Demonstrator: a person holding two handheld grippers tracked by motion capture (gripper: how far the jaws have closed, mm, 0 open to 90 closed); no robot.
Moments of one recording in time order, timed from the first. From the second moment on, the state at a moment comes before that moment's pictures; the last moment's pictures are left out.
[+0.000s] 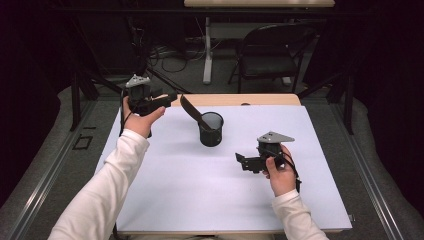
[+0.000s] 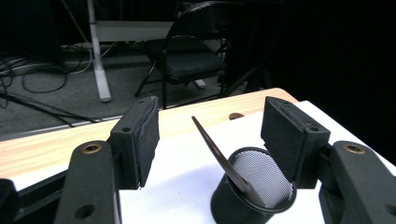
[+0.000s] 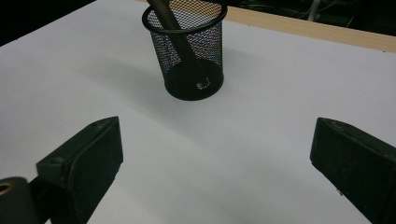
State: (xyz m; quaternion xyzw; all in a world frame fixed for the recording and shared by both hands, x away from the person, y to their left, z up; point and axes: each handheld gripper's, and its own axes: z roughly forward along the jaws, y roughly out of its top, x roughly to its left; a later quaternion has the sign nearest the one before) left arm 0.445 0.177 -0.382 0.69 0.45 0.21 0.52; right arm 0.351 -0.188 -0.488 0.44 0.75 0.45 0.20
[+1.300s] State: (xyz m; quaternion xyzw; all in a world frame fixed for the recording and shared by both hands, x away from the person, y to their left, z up) left arm 0.388 0.195 -0.381 0.73 0.41 0.13 0.53; right arm 0.349 -0.187 -0.487 0.44 0.75 0.45 0.20
